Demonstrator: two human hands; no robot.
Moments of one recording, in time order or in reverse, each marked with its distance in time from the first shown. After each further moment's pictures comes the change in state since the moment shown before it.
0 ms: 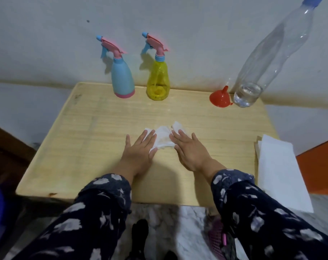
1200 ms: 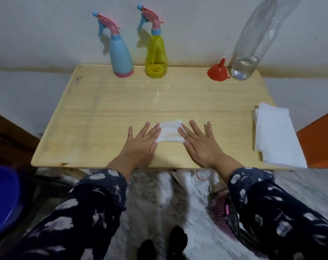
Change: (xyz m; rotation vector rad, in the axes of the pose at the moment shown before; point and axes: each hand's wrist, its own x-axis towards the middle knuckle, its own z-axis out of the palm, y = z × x) left_hand -0.069 0.013 0.016 0.069 -0.009 0.141; right_hand -0.084 -0.013 0.033 -0.223 0.079 0.012
